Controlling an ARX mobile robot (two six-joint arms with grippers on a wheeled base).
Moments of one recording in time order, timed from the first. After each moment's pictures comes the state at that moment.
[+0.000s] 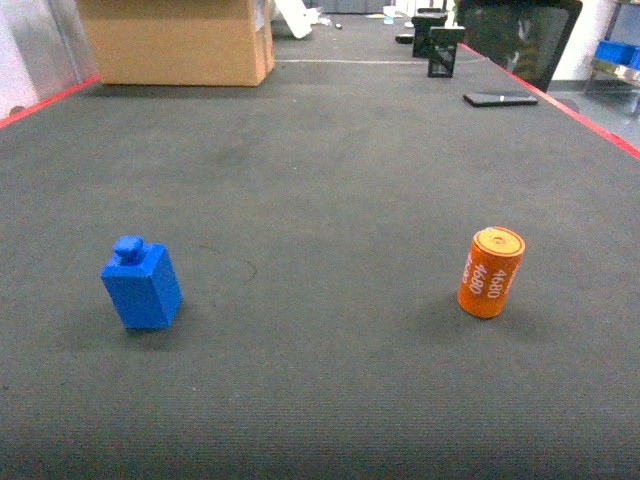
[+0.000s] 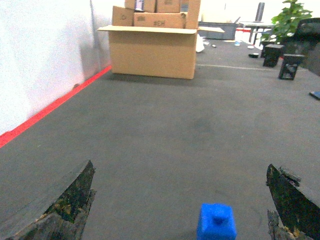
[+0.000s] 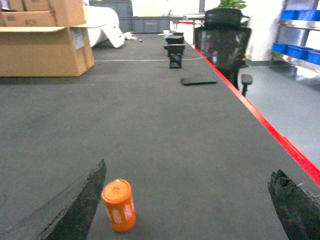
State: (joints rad) left arm -0.13 0.95 0.23 0.77 -0.24 0.01; right arm 0.24 0.81 0.19 0.62 0.33 0.03
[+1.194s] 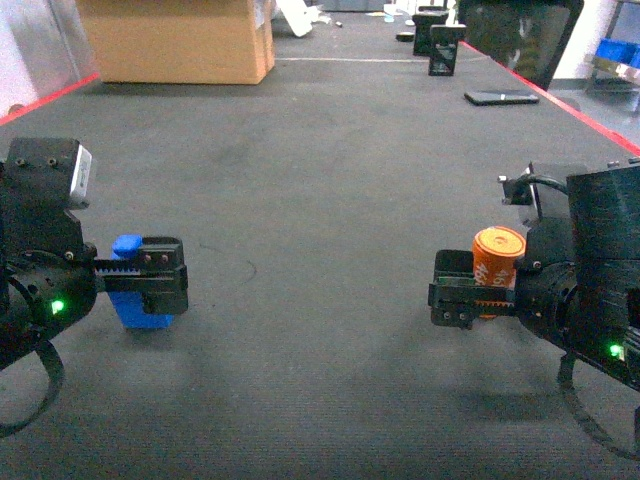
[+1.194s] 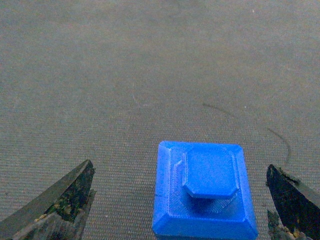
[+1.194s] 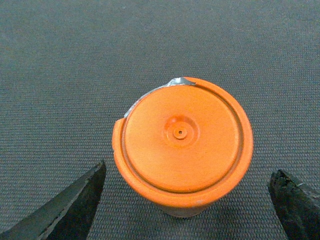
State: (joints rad) left arm -0.20 1.95 0.62 0.96 -0.22 -0.06; right arm 0.31 2.04 0.79 0.75 0.23 0.23
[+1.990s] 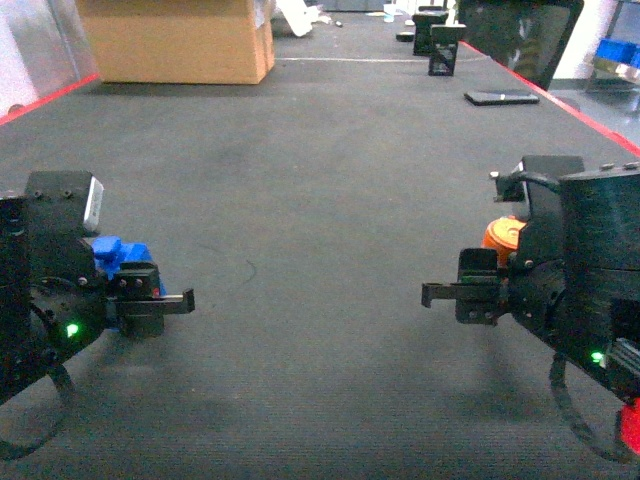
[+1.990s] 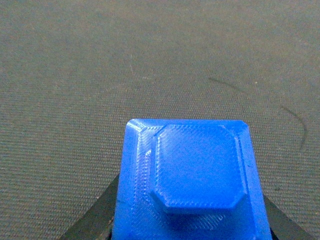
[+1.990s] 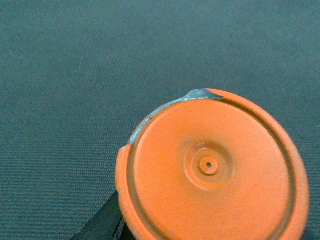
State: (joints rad) left arm -0.20 2.00 0.62 0.98 -0.23 -0.10; right arm 0.33 2.04 0.76 0.85 0.29 0.17
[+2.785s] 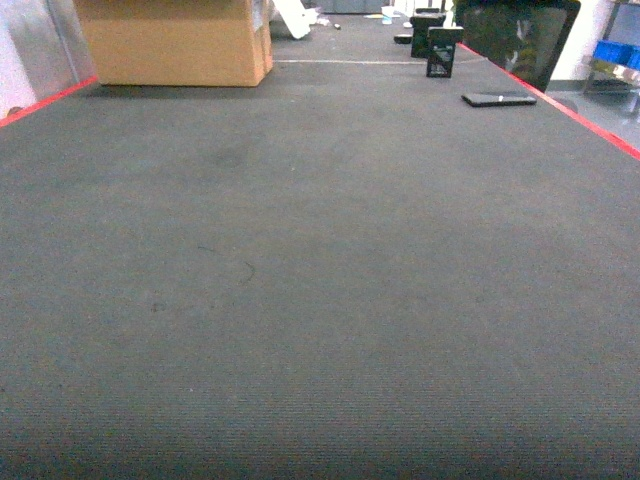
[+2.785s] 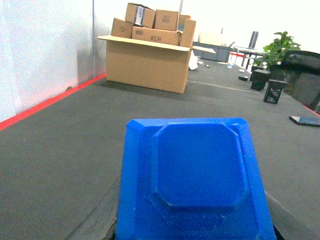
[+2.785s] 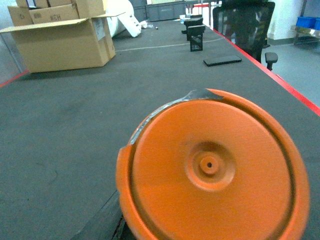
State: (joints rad) left arm -0.36 0.89 0.14 0.87 -0.50 -0.08; right arm 0.54 0.85 0.17 0.63 0.54 0.16
